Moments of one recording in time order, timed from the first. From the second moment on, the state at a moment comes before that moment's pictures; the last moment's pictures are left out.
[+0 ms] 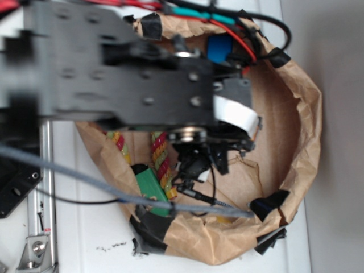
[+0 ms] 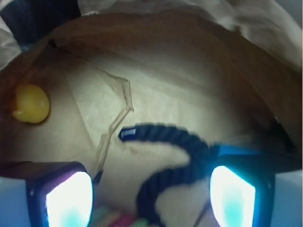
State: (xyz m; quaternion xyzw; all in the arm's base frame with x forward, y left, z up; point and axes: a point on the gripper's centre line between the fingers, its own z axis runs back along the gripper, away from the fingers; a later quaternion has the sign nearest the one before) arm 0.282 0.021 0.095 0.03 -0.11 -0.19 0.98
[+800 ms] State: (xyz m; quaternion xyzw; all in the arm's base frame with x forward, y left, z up) arm 0.300 -0.046 0.052 -0.06 -0.18 -0.55 0.81
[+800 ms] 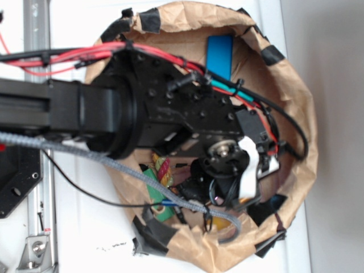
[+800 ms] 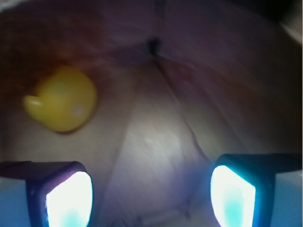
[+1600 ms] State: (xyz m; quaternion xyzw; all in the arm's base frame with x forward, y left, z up) arm 0.289 -0.089 0.046 -0.16 -0.18 -0.51 0.83
